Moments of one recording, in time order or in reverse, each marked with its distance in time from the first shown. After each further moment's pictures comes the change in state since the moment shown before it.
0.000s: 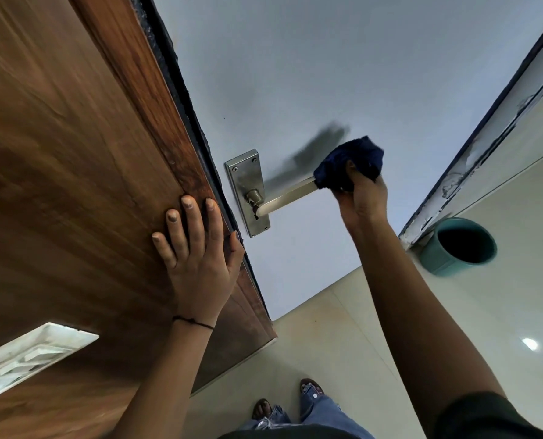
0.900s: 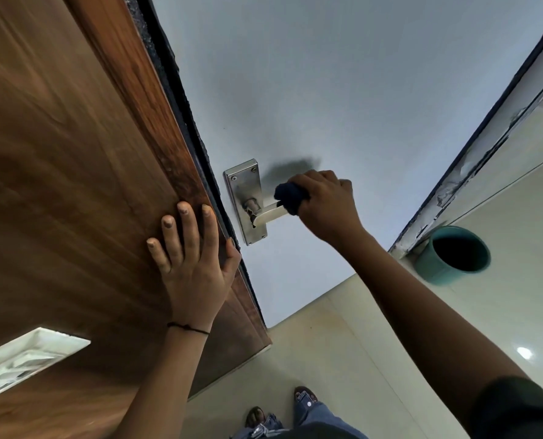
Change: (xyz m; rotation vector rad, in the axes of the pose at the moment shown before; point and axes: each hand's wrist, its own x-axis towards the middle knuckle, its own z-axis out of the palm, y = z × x) left_hand 0.000 0.000 0.001 -0.029 0.021 -0.007; right_hand -0.011 0.016 0.012 -1.767 -0.437 -0.727
